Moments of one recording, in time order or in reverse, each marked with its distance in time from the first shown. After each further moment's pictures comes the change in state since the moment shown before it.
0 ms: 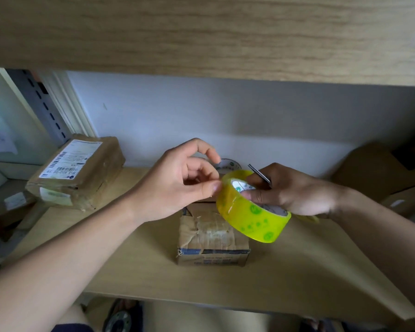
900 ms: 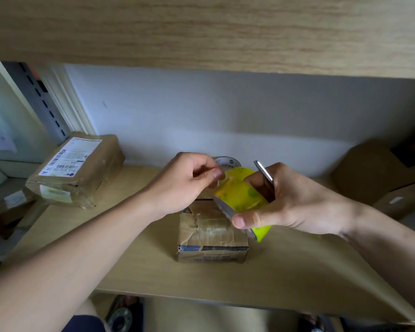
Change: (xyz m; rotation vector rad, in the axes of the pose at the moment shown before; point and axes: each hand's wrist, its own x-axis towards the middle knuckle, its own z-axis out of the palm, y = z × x) left_hand 0.014 -0.018 0.012 0.238 0.107 -0.169; right_hand -0.029 -0.031 0.025 0.169 0.029 -0.070
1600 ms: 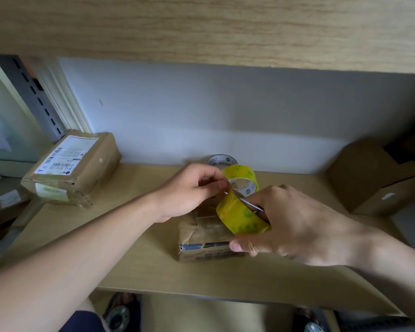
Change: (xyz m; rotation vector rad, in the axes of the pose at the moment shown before) left_hand -0.001 -0.006 0.014 -0.130 -0.164 -0.056; right_hand -0.026 -0.022 0.026 -0.665 0.058 0.202
